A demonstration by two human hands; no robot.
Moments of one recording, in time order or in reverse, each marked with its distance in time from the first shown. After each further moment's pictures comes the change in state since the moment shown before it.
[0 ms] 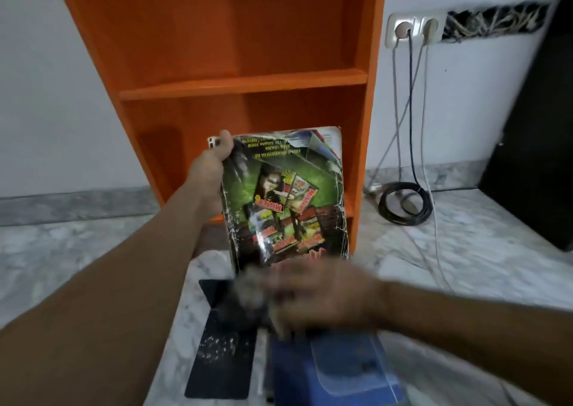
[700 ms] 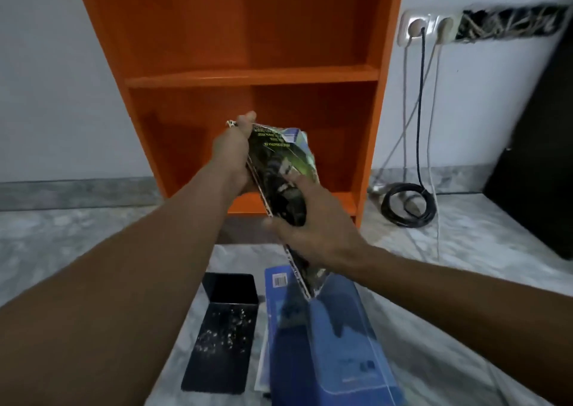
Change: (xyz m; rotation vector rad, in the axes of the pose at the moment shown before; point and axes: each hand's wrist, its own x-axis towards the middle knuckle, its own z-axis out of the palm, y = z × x) left_hand 0.004 0.011 0.028 -0.095 0.148 -0.027; right_hand 0.048 0.025 -0.015 0.359 0.261 1.034
